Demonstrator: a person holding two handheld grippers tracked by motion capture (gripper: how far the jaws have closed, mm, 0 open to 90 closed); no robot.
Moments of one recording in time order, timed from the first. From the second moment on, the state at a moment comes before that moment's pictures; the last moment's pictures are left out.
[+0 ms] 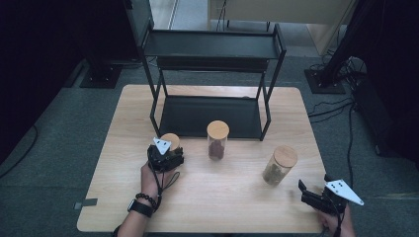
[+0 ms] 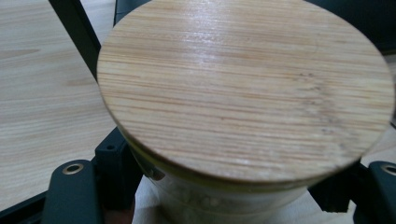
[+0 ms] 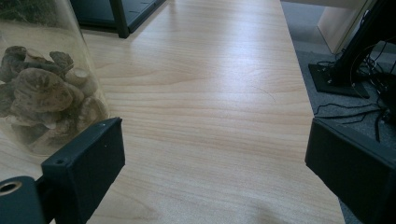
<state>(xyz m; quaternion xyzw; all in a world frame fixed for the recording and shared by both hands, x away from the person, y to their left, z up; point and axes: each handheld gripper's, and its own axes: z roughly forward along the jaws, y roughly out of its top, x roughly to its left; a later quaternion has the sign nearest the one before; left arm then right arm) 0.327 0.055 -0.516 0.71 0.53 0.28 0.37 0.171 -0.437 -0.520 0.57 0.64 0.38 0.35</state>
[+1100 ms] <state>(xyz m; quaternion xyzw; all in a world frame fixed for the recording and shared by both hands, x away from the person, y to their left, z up) 0.364 0.033 -0.502 0.72 0.53 0.28 0.37 0.172 -0.439 -0.520 0.57 0.64 0.38 0.34</state>
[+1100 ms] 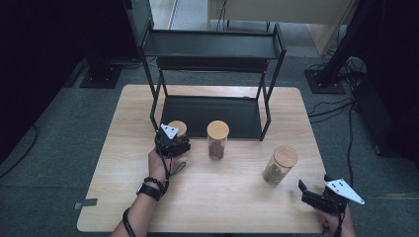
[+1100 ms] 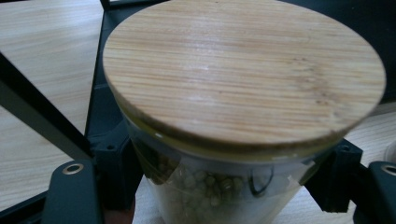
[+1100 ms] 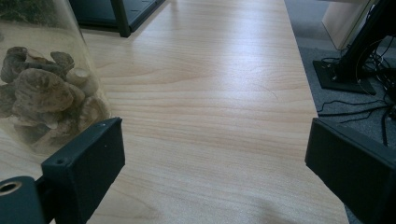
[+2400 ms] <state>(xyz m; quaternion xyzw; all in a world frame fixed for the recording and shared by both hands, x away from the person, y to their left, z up) 0.419 0.023 -0.500 0.71 0.54 0.27 0.36 0.172 -0.441 -0.520 0.57 0.64 0.39 0.34</state>
